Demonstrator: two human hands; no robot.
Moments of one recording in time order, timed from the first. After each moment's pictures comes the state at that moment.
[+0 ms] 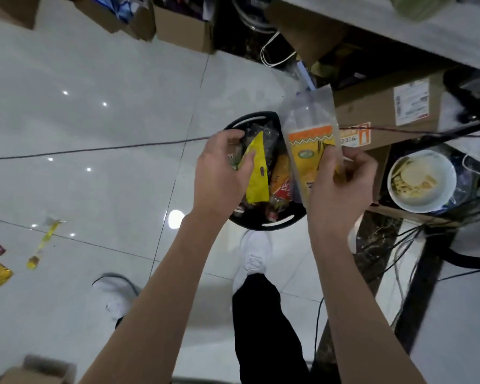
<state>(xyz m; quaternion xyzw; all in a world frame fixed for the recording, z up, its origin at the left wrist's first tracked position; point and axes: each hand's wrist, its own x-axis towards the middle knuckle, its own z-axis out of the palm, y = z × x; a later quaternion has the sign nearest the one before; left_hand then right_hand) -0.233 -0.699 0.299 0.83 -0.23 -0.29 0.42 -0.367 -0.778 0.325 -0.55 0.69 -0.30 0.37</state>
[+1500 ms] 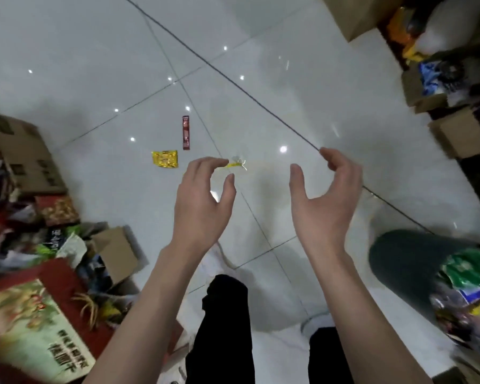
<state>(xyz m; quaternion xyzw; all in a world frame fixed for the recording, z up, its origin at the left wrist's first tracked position) -0.042 -0.171 0.378 0.91 0.05 -0.06 0.40 -0.062 -0.349 0.380 -0.85 0.26 -0.10 0.45</state>
